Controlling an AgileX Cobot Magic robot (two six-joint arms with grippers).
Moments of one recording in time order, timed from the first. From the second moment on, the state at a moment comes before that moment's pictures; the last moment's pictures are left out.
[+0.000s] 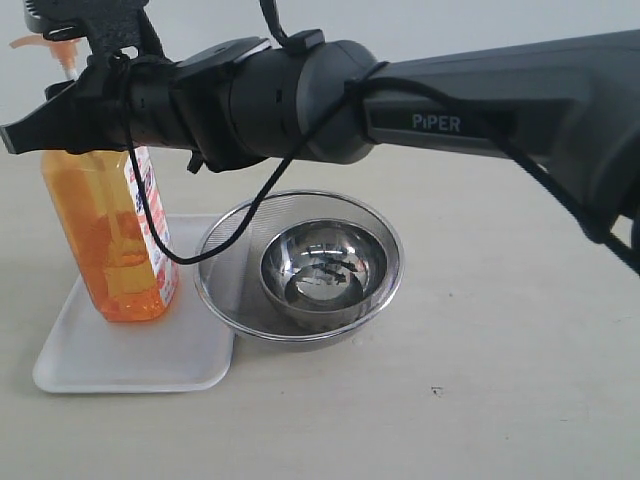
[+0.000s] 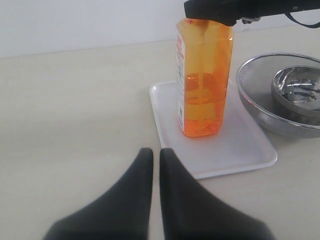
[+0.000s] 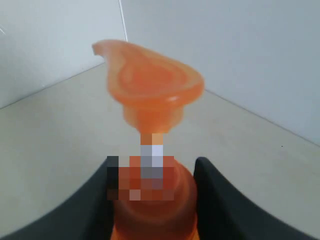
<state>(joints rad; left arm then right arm) -0.50 0.01 -0.57 0.38 1.11 -0.29 0.91 2.15 -1.77 1.50 0.01 -1.39</state>
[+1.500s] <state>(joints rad) -0.50 0.01 -0.57 0.38 1.11 -0.28 0.91 2.07 -1.76 1.37 0.15 -1.31</state>
